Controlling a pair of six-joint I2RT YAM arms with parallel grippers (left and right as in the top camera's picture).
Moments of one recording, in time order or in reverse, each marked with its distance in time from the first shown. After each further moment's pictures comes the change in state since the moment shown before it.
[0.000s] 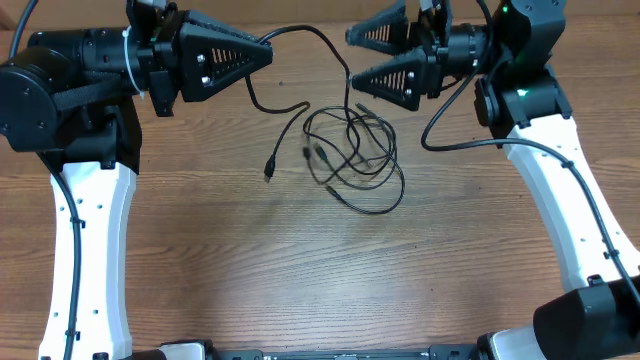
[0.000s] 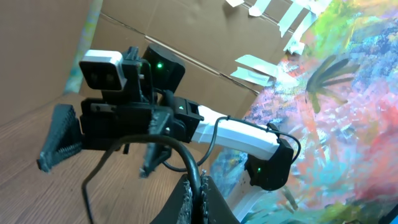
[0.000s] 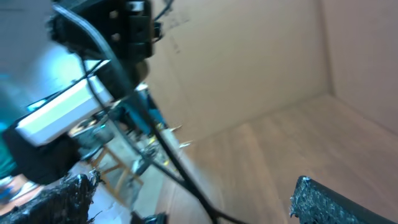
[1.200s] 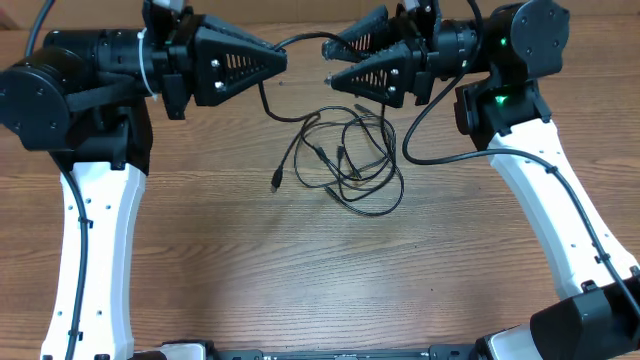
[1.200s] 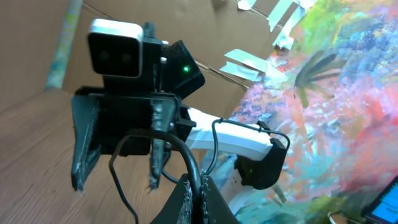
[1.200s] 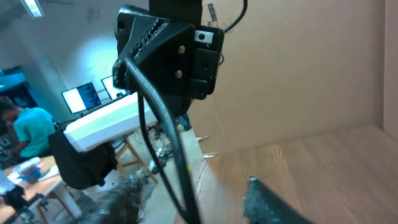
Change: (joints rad) left arm -0.058 0.000 0.000 -0.001 0.000 -0.014; right arm 0.091 -0.004 0.000 0.466 0.021 0.390
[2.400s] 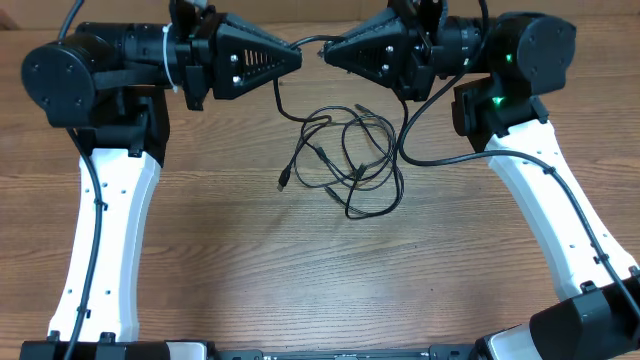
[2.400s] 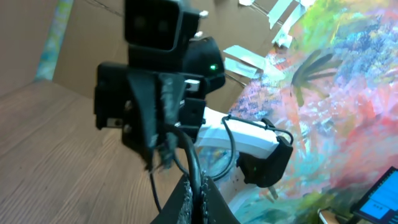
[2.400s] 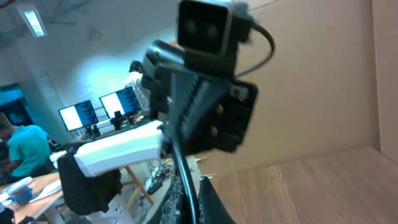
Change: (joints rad) left arm -0.037 0.048 -0.028 -0.023 0.000 0.055; right arm 0.008 0.000 0.000 0.181 0.091 0.163
